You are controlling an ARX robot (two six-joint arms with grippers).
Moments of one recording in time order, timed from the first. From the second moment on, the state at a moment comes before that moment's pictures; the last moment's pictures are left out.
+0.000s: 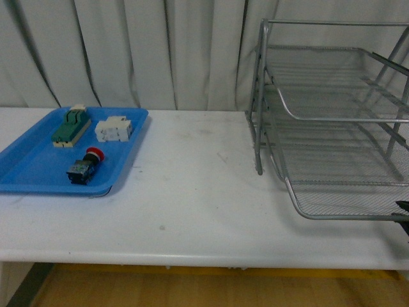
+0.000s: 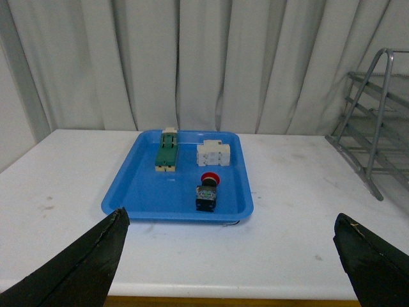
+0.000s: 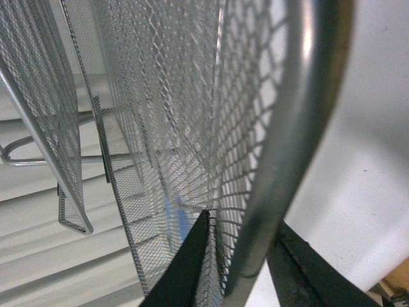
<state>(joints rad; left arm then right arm) 0.00 0.01 0.01 0.00 0.00 0.00 -0.16 2.14 0.48 1.29 -0.38 1.44</state>
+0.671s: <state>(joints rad) 0.00 0.01 0.01 0.00 0.00 0.00 -0.18 2.02 0.36 1.29 -0.39 1.42</state>
